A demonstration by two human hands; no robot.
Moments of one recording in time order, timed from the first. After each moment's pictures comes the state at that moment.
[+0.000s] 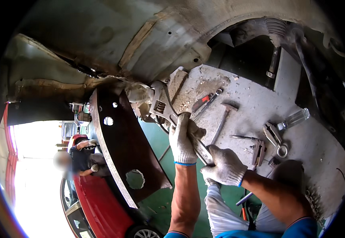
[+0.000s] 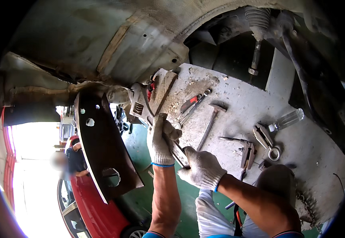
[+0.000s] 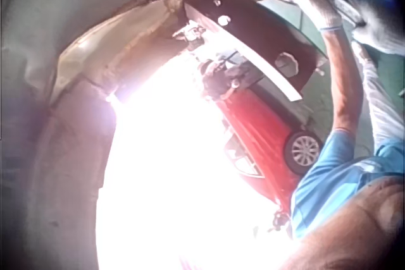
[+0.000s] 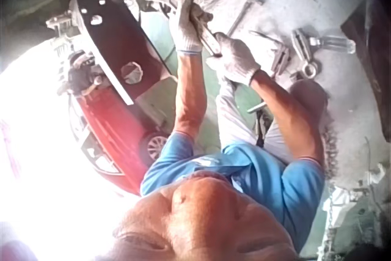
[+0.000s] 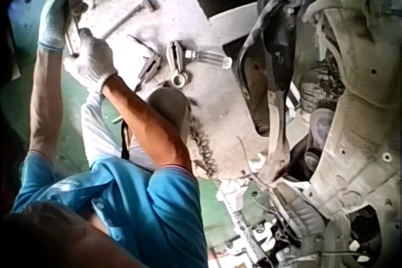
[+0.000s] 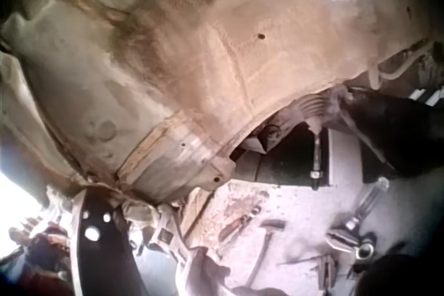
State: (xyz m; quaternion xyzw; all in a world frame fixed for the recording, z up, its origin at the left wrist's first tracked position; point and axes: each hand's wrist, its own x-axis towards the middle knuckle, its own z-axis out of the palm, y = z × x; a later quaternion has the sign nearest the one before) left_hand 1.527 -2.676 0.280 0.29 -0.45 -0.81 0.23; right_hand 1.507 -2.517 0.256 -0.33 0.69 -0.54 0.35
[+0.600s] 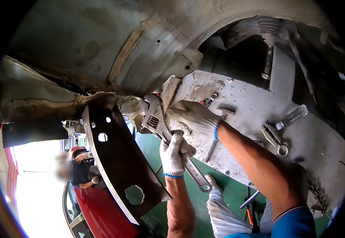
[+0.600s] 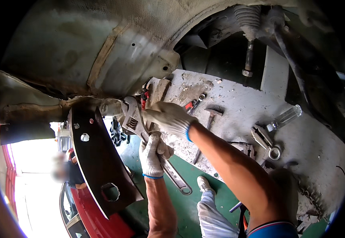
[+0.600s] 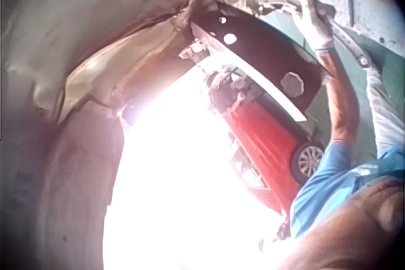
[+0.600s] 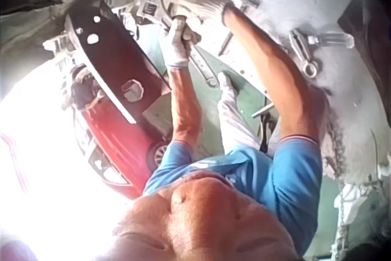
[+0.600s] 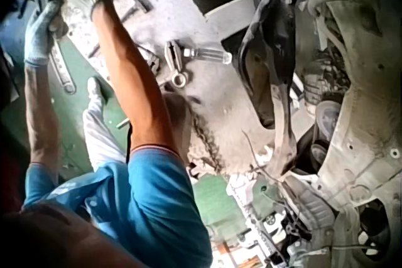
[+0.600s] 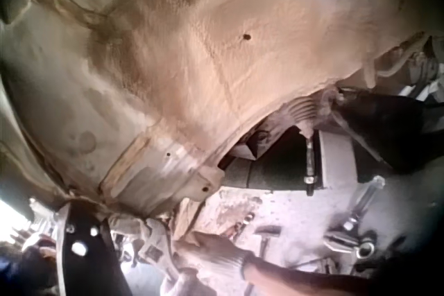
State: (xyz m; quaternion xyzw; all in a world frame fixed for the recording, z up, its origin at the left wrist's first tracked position) left_hand 1.551 -2.703 0.274 0.32 -0.55 -0.75 0.20; right_hand 1.395 -2.646 0.241 -0.28 0.53 -0.72 0.35
